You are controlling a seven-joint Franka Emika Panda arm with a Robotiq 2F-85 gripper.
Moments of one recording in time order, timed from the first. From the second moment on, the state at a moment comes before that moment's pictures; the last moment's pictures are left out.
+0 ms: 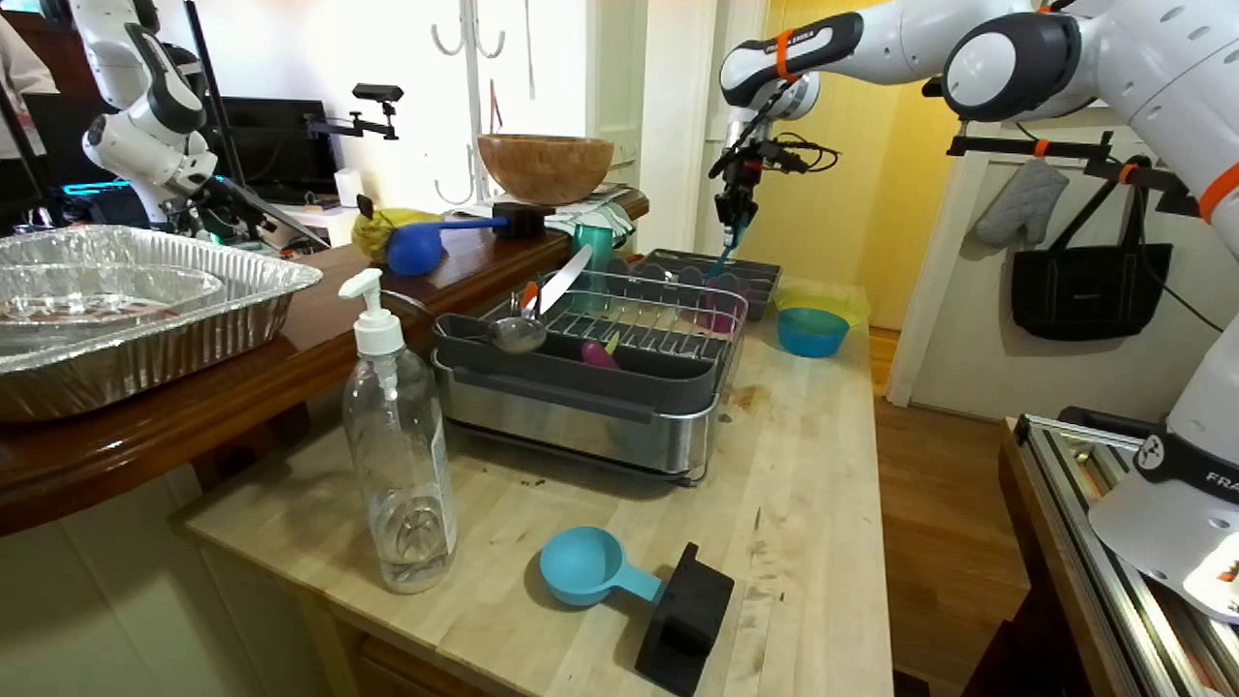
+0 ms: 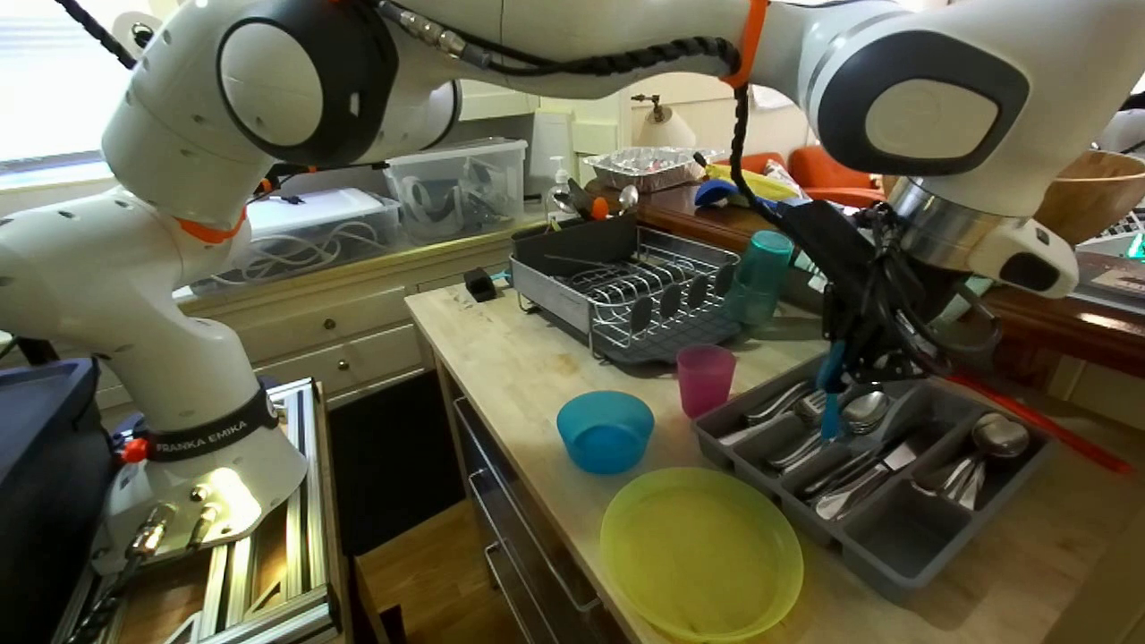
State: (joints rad) arm -0.63 0.89 -0.06 -0.94 0.25 1.62 -0.37
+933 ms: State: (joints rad) arm -0.67 0.96 -0.06 -0.71 0.20 1.42 -0.39
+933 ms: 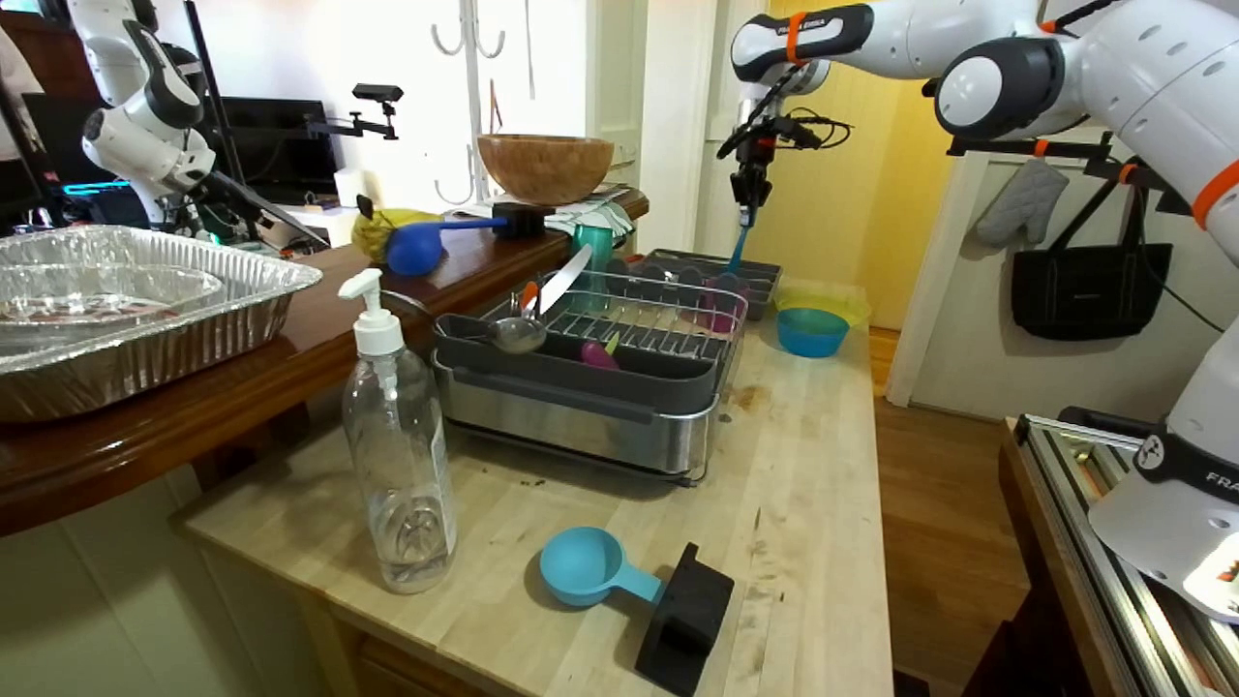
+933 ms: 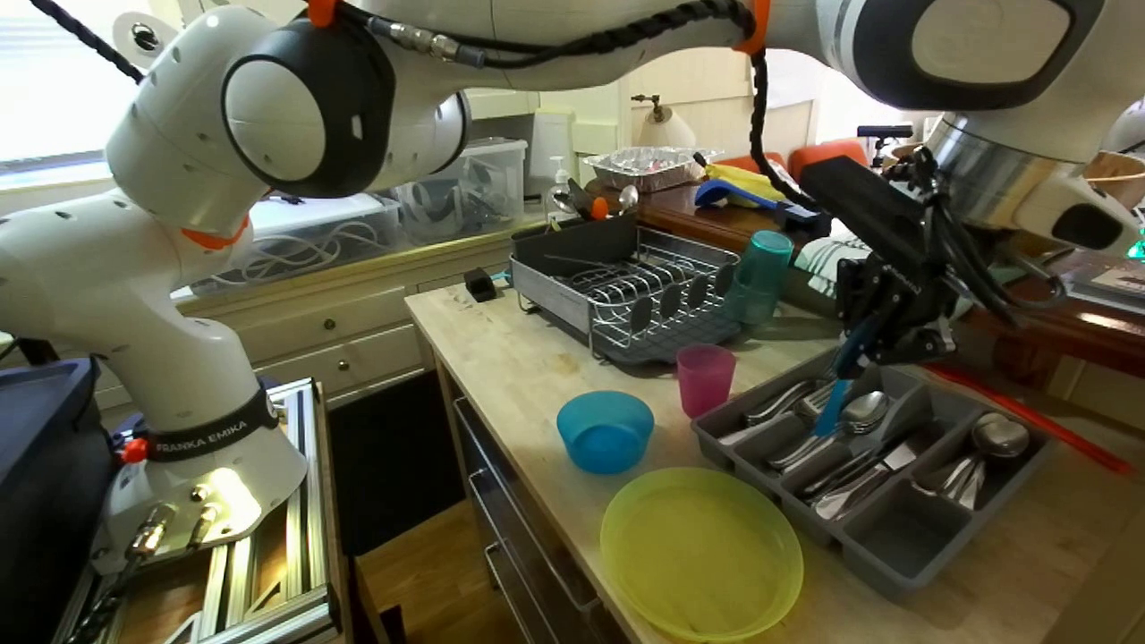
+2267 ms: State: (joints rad) arm -0.67 1.11 -0.06 -0.45 0.06 1.22 -0.53
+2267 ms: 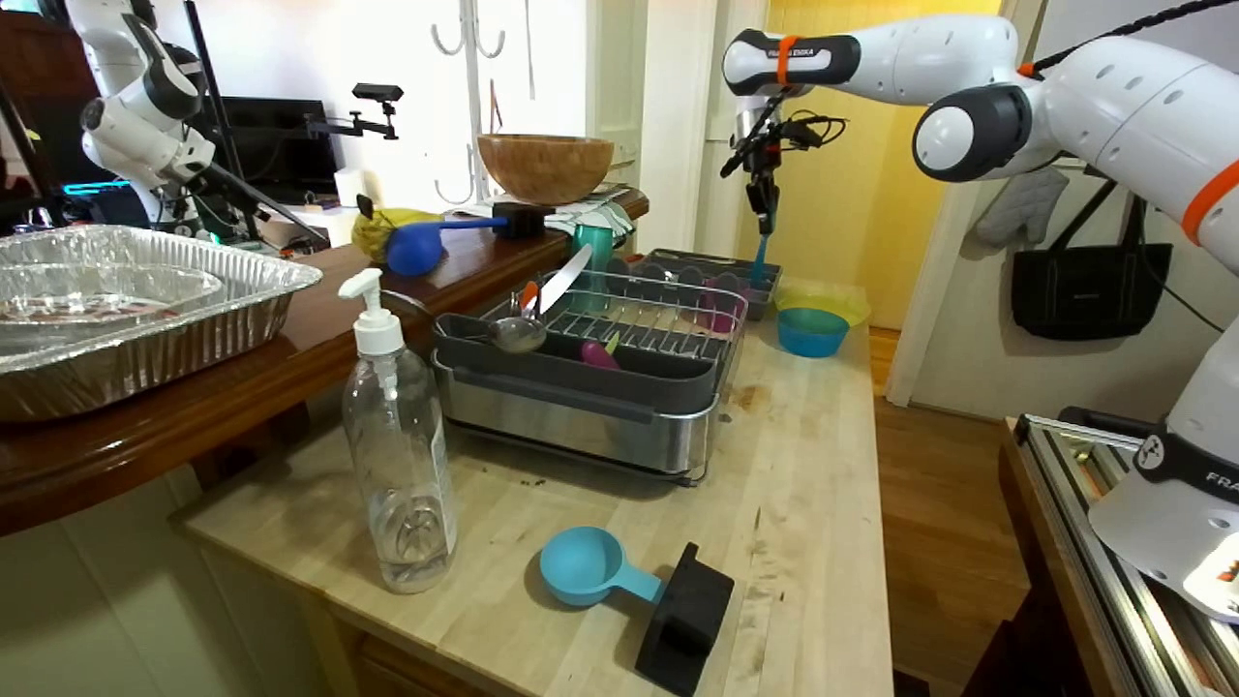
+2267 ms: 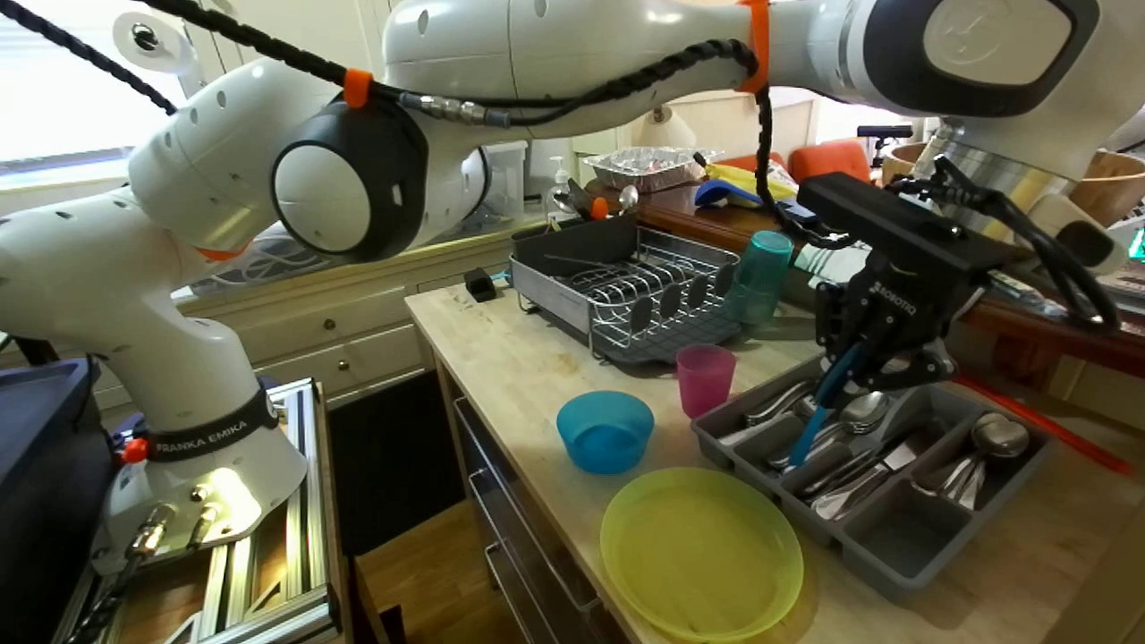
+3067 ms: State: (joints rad) arm -0.66 1.10 -0.06 -0.45 0.01 1.23 -0.58
